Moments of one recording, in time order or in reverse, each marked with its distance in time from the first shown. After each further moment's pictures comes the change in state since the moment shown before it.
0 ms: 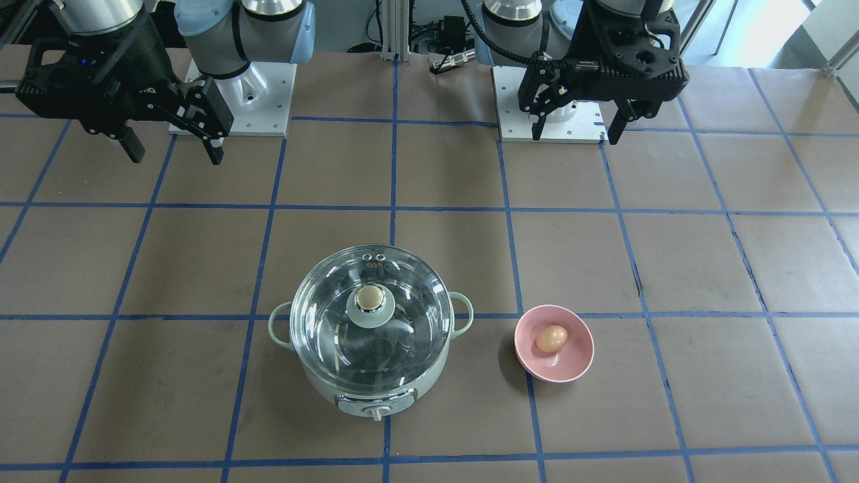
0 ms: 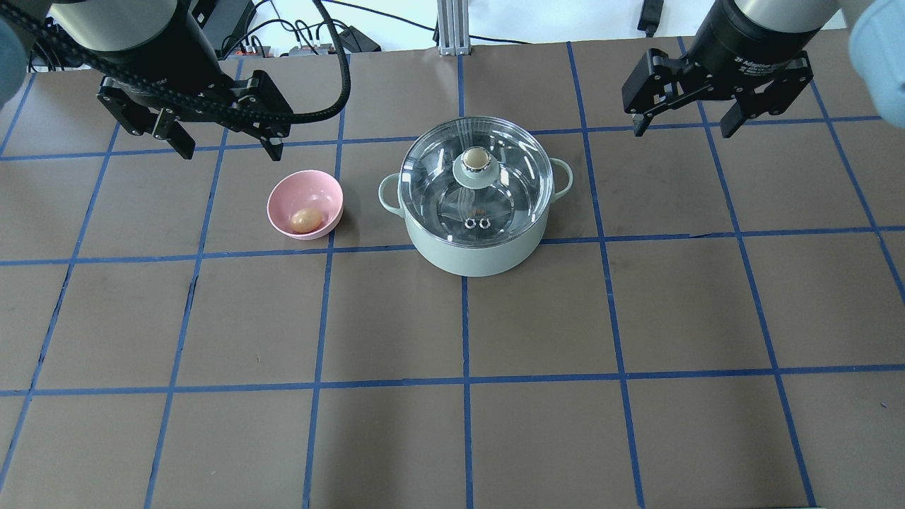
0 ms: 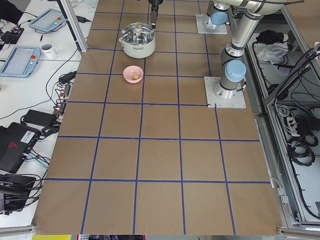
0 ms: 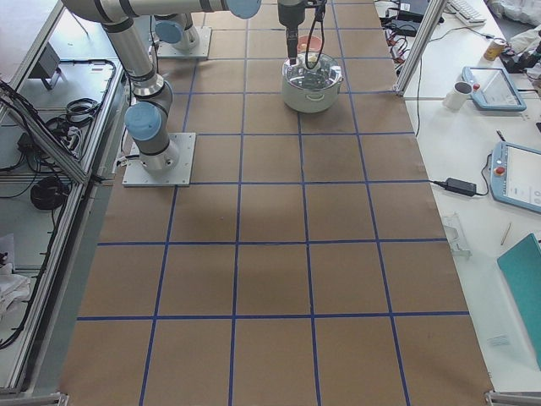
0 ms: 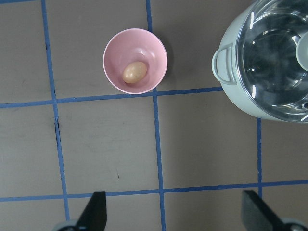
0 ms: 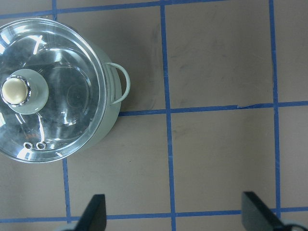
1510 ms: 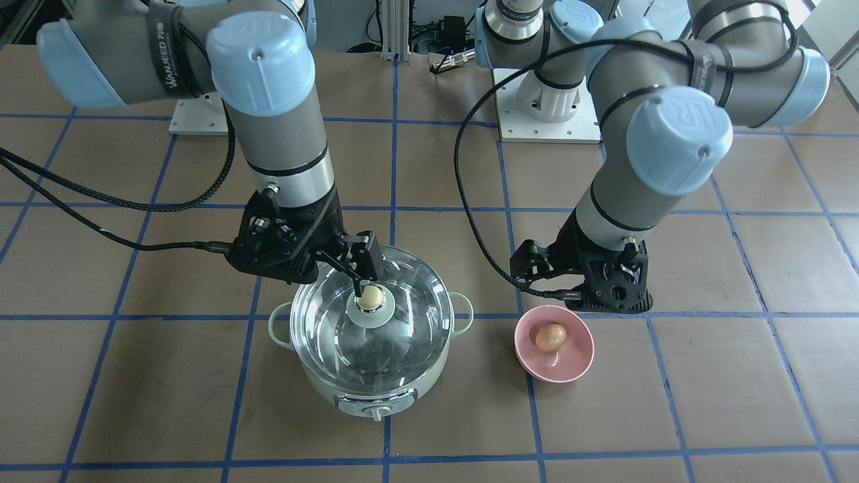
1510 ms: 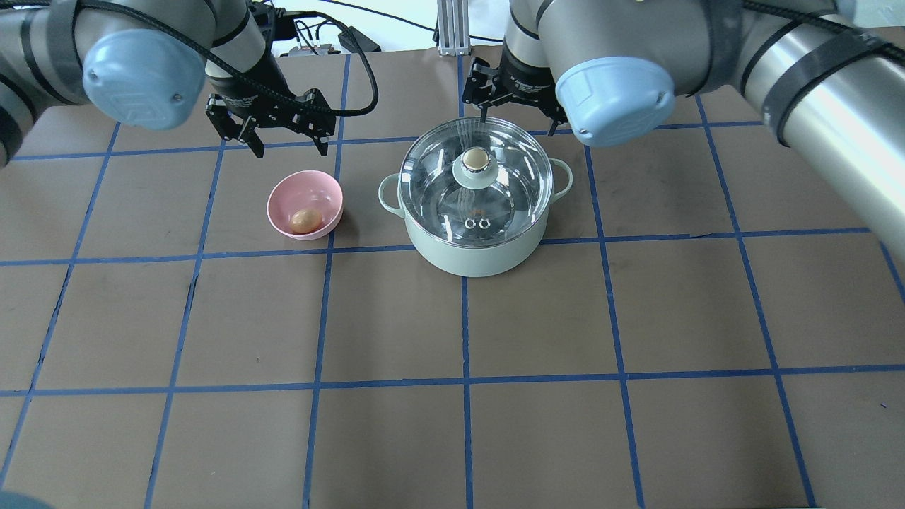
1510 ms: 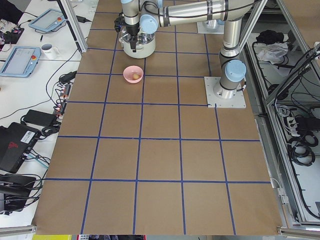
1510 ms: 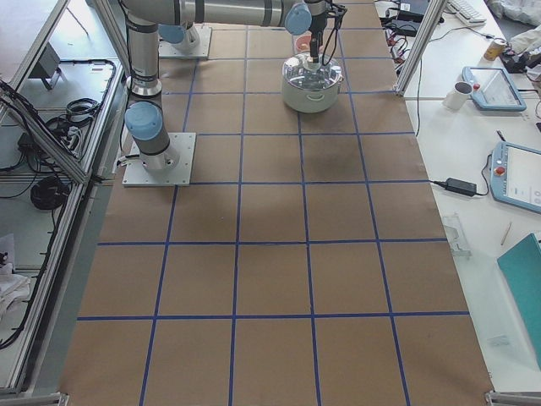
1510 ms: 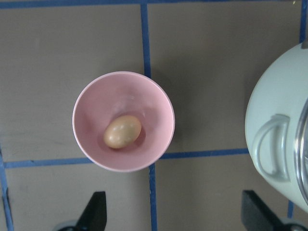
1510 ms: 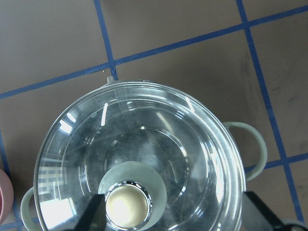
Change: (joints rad) left arm 0.057 -0.329 -0.051 0.309 -0.071 0.028; right arm 0.278 0.348 -0.072 -0.379 -0.040 0.478
